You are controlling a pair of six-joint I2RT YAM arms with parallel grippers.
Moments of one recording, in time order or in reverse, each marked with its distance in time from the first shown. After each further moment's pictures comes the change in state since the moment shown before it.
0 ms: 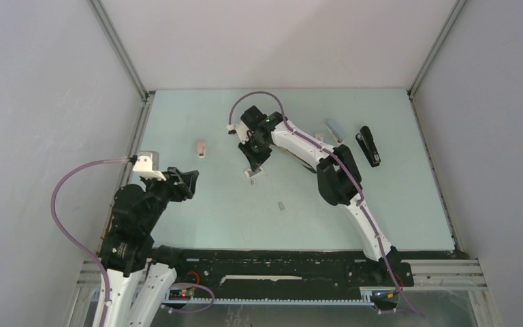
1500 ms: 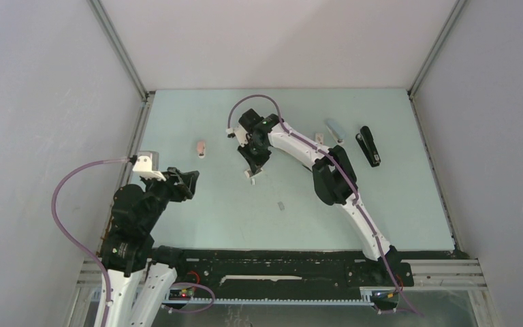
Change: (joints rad) left arm 0.024 -0.002 -0.003 0.001 0.036 0.000; right arm 0.007 0.061 0.058 -0.037 0.020 0.001
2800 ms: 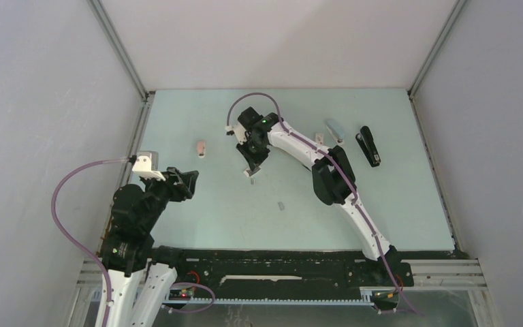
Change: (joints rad) left arm 0.012 0.000 0.000 0.000 0.008 0.000; right arm 0.000 0.017 0.040 -0.004 0.006 0.008
